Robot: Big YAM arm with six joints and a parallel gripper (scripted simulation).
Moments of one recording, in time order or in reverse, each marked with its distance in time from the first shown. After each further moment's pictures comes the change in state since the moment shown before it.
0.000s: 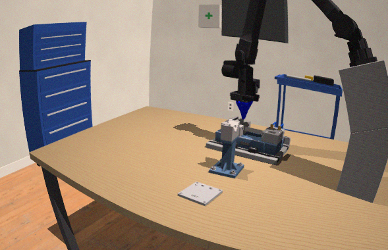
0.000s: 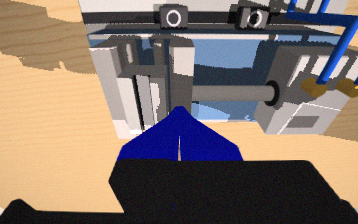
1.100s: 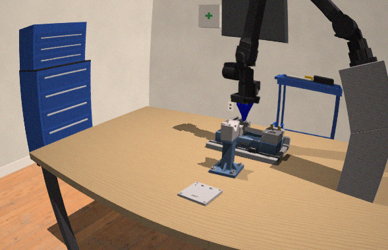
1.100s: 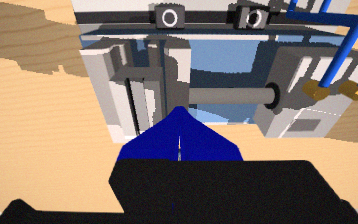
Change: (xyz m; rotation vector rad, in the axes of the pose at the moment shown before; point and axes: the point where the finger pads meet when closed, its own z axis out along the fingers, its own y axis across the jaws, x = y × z) arm 0.001 -0.003 0.007 0.005 0.001 0.000
